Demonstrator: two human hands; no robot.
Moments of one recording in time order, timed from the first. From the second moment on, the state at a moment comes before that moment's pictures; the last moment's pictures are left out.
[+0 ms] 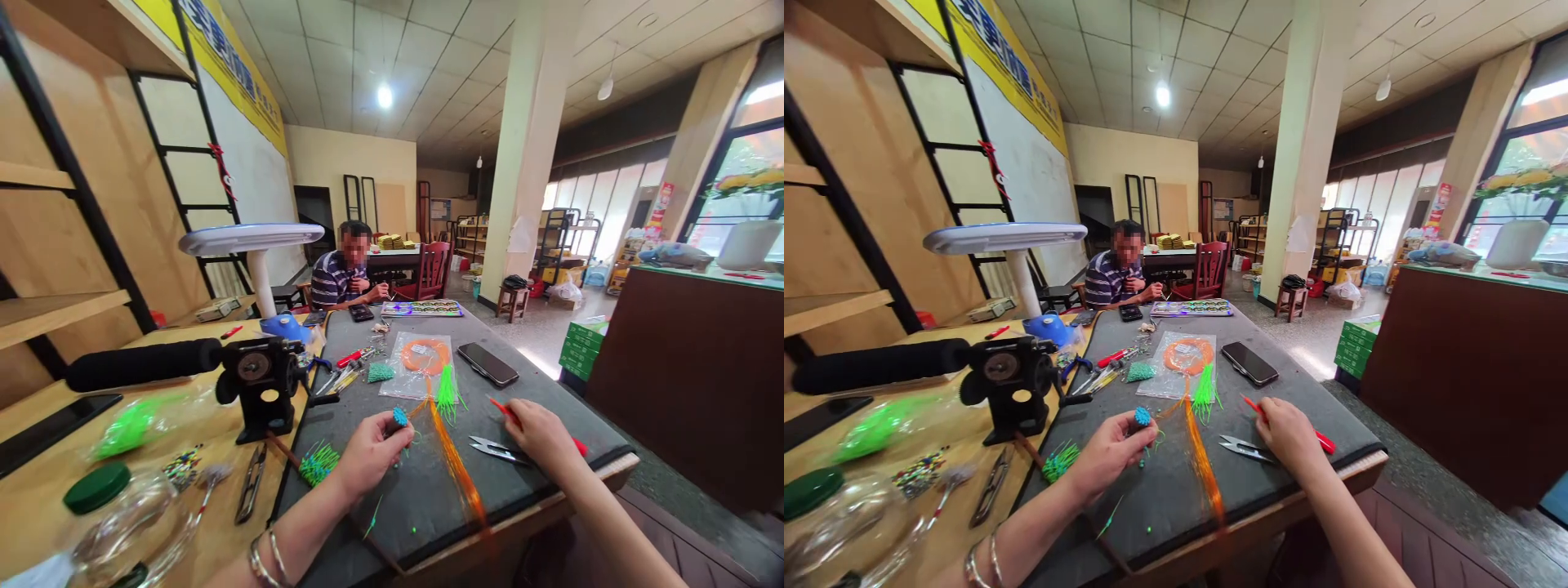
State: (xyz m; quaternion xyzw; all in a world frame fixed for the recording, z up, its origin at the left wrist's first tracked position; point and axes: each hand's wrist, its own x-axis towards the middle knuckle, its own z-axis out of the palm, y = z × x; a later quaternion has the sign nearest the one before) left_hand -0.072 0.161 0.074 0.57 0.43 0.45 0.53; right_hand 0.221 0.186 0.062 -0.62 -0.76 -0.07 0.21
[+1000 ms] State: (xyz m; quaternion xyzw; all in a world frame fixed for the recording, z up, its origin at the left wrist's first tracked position) left_hand -0.071 0.164 0.078 0.51 0.38 0.47 0.61; right_hand 0.094 0.135 0.053 -0.41 -0.74 0.33 0.41
